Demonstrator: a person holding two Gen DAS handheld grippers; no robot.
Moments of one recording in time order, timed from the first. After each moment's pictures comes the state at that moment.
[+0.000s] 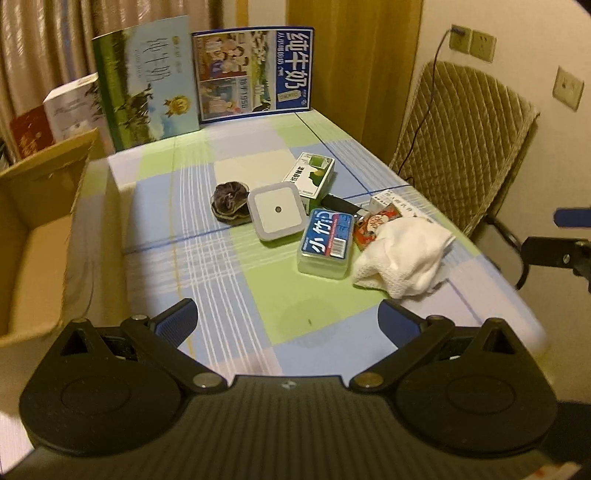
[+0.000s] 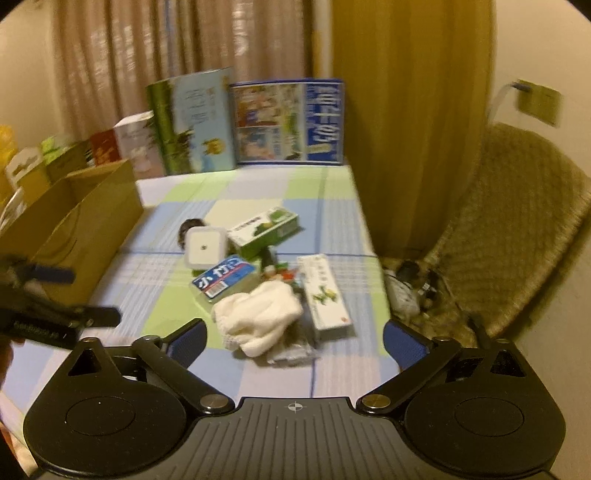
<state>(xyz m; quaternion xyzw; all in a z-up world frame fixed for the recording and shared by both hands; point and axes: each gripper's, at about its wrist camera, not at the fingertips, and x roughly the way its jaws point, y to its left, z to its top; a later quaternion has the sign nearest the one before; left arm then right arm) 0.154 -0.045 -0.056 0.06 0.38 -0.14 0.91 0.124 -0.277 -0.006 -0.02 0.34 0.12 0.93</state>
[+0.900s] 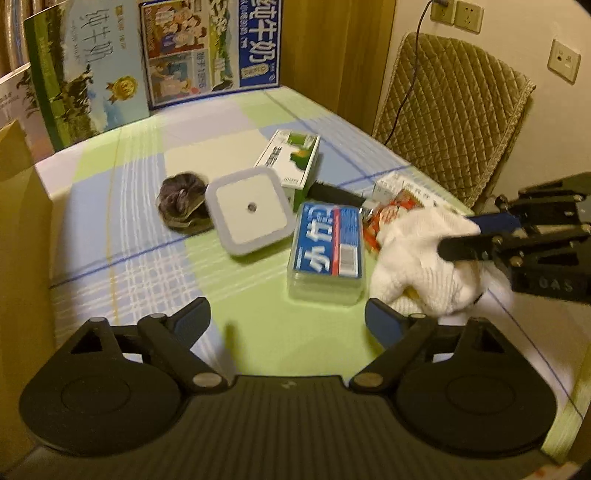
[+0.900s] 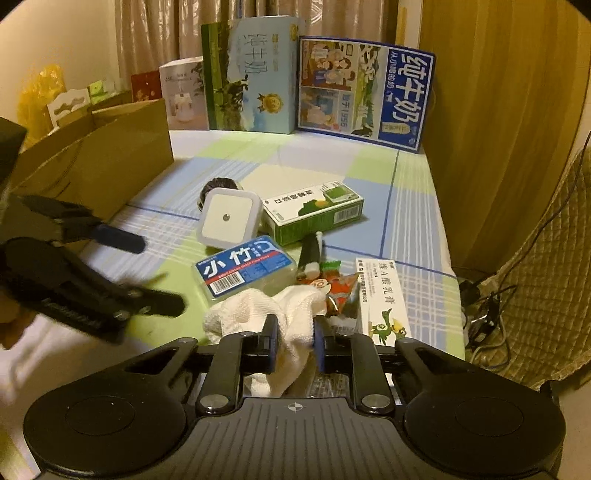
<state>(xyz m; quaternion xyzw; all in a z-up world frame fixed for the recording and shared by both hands) 0.235 -0.064 -0.121 0.07 0.39 -0.21 0.90 0.211 -0.250 -0.076 -0.09 0.36 0.21 0.91</state>
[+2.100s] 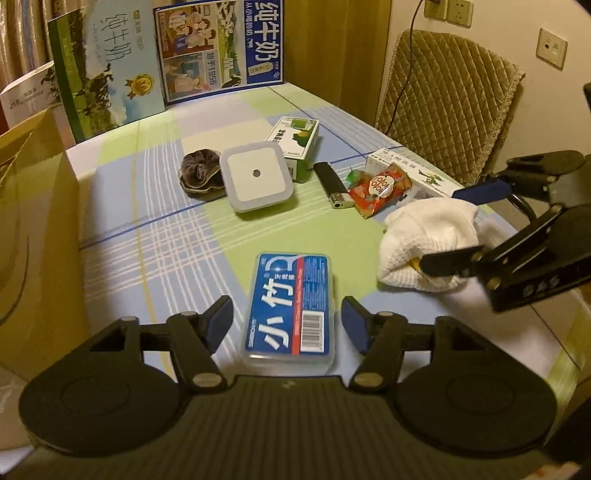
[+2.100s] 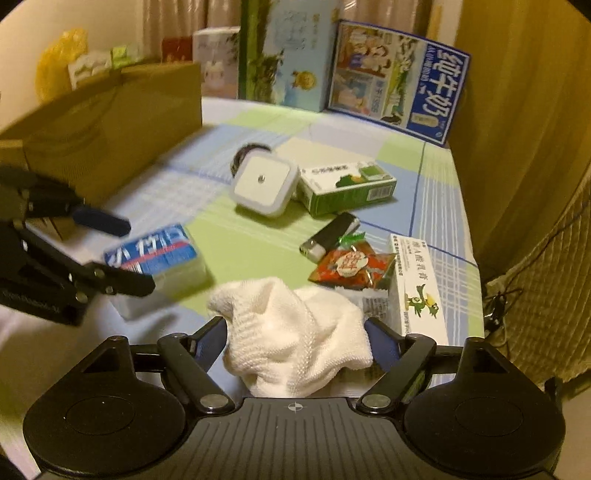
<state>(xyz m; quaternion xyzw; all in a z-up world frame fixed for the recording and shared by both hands) 0.179 -0.045 -0.120 0.09 0.39 -0.19 0.90 0.191 -0.223 -0.097 -0.15 0.38 0.22 0.89</state>
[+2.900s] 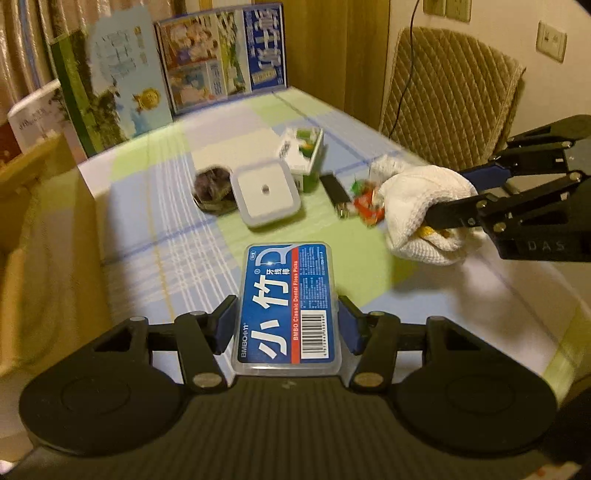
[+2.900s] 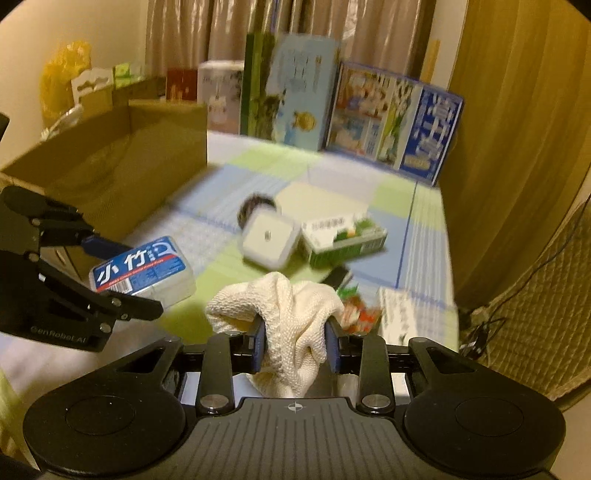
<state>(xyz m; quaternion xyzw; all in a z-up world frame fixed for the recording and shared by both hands) 0.169 -0.044 -0.085 0.11 0.38 -0.18 0.90 0.179 -0.207 -0.036 -0.15 0.34 0.22 0.90</state>
